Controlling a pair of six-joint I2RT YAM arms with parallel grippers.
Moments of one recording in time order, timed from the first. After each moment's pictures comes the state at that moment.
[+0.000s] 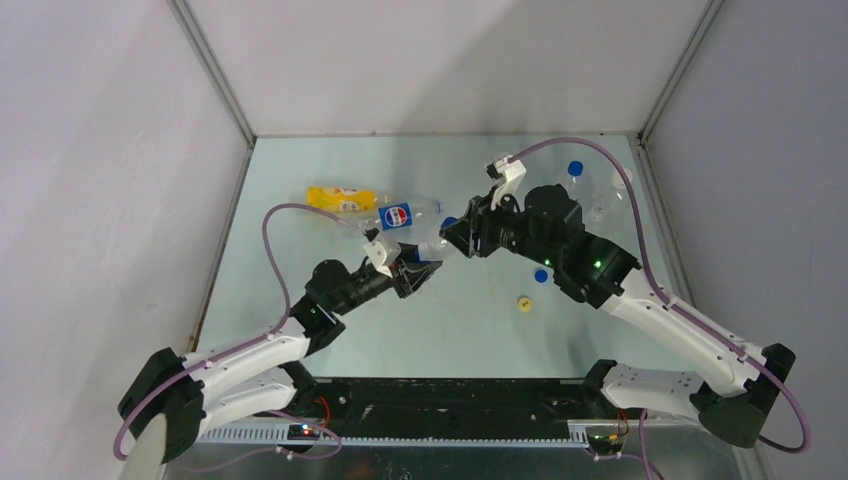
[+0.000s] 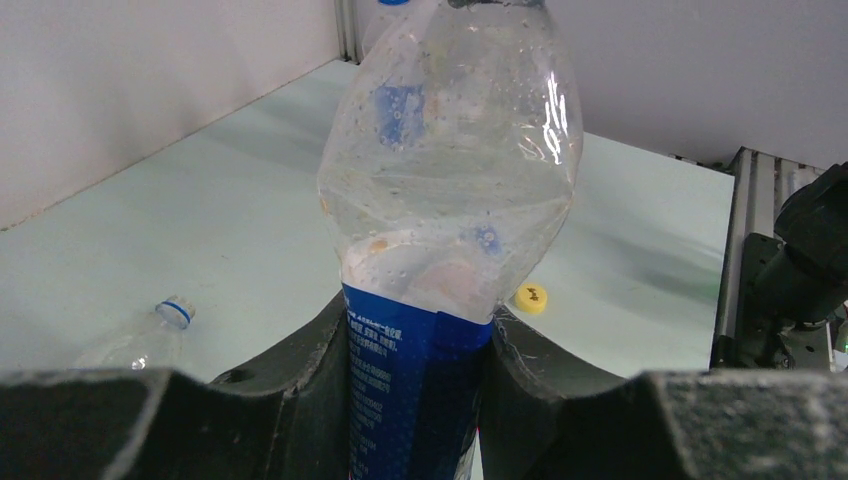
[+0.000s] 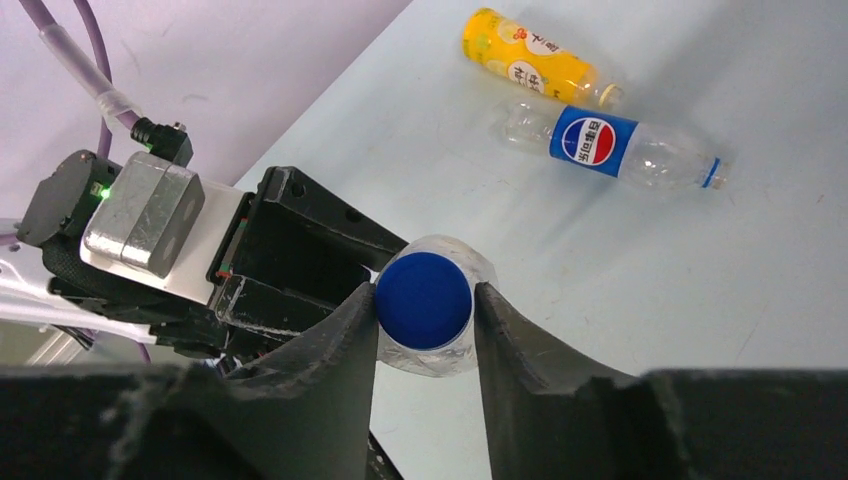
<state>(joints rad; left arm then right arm) -0.77 0.97 0.39 0.69 0.26 -0.06 0.85 1.11 1.16 -0.29 -0.09 0.39</state>
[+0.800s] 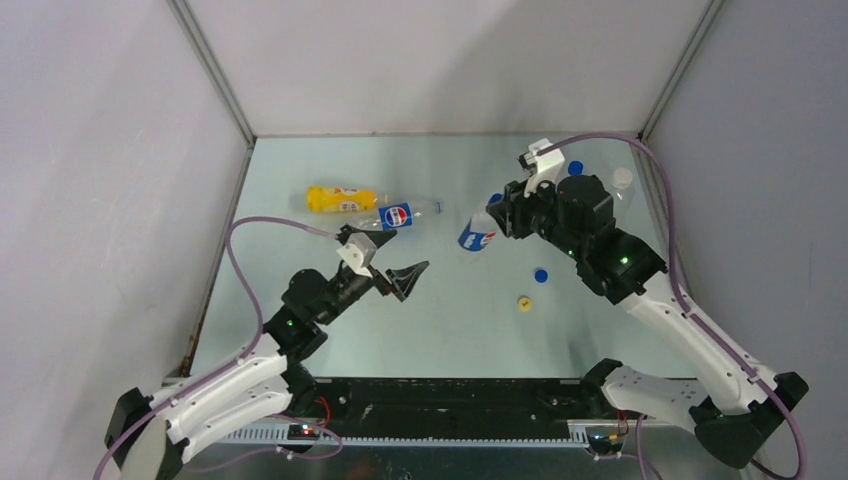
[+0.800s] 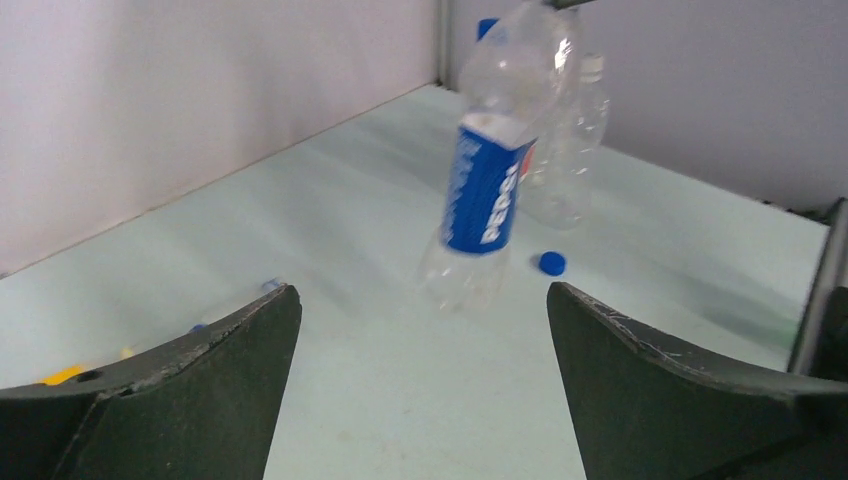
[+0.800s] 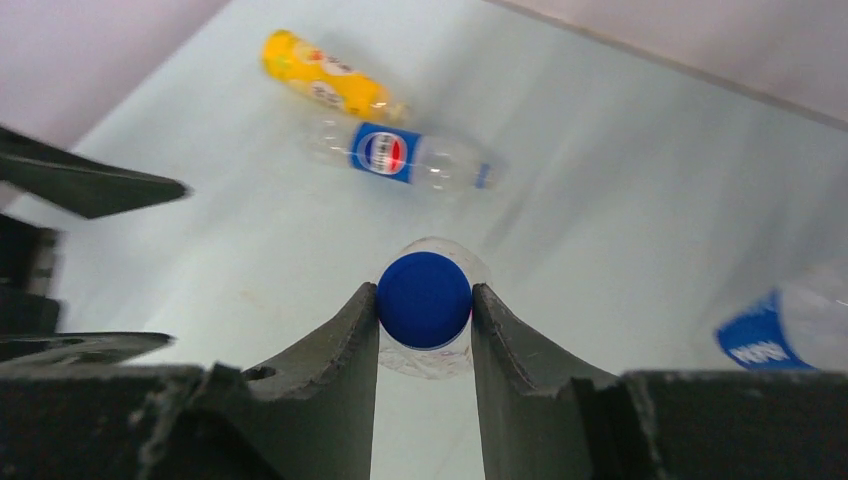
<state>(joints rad) -0.77 0.76 0.39 0.53 0.10 -0.03 0.68 1.05 1.16 -0.37 0.00 0.16</state>
